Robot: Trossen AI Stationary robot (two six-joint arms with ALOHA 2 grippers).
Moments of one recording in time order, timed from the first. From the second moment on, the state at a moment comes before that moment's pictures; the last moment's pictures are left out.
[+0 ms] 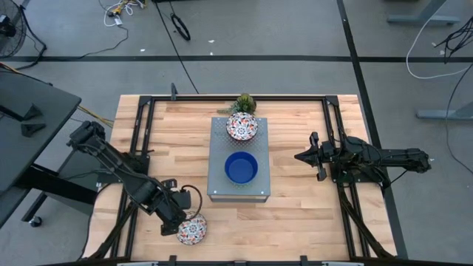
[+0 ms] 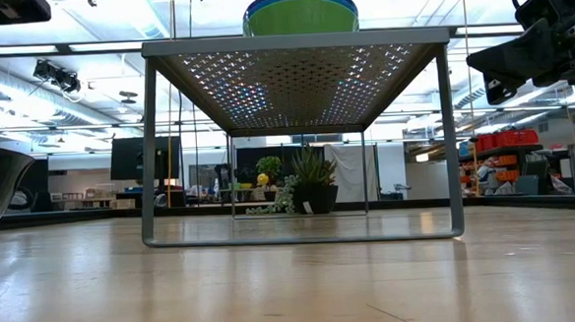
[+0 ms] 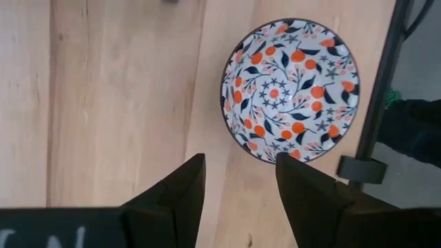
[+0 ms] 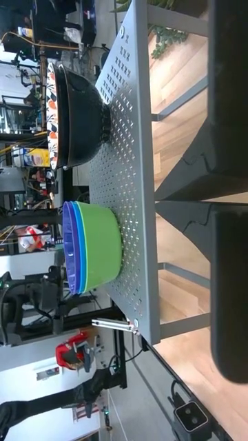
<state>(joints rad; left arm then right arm) -0.70 1.48 1.22 -1.05 -0.07 -0.85 -0.02 0.04 0.02 0.03 -0.09 0.07</state>
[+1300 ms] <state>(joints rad) -0.60 1.47 0.91 -0.64 0.08 -0.85 -0.02 0.04 0.02 0.03 -0.09 0.07</state>
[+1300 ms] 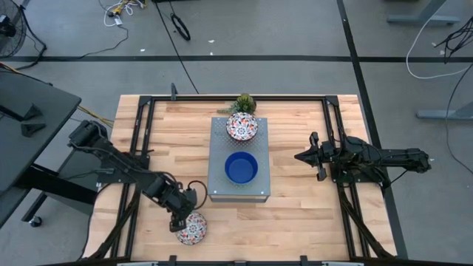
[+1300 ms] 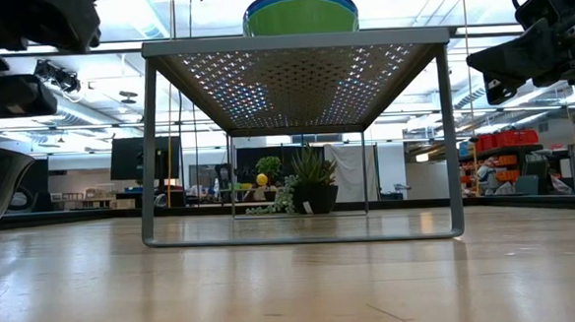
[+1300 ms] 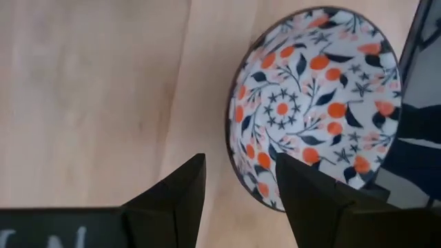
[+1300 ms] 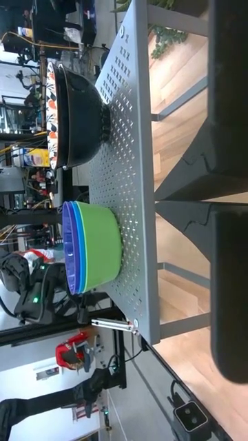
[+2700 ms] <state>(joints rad) -0.59 1.57 0.91 -0.60 0.08 -0.83 -0.02 0.04 0.02 0.03 -0.09 0.07</state>
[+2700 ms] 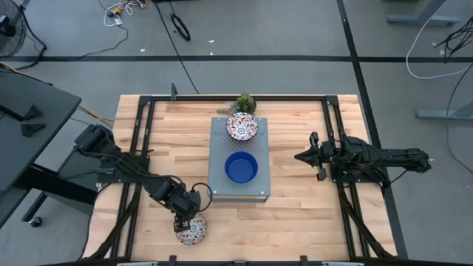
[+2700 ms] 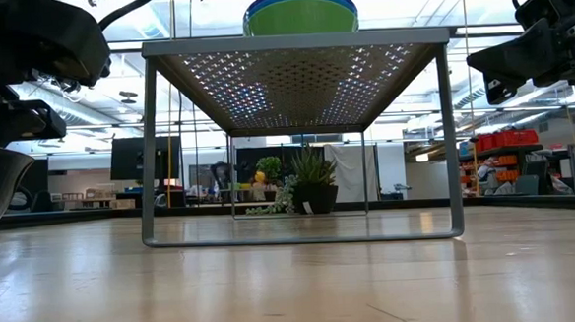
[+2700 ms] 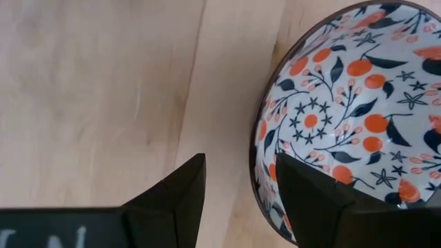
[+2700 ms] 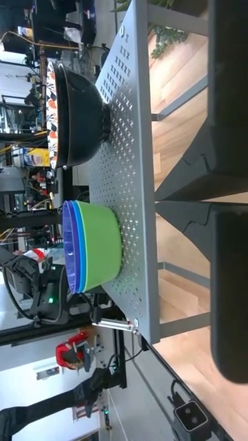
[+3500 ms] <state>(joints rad) -0.57 1.56 0.91 -0.62 0.07 -0.84 -0.02 0.04 0.02 0.03 -0.09 0.07</state>
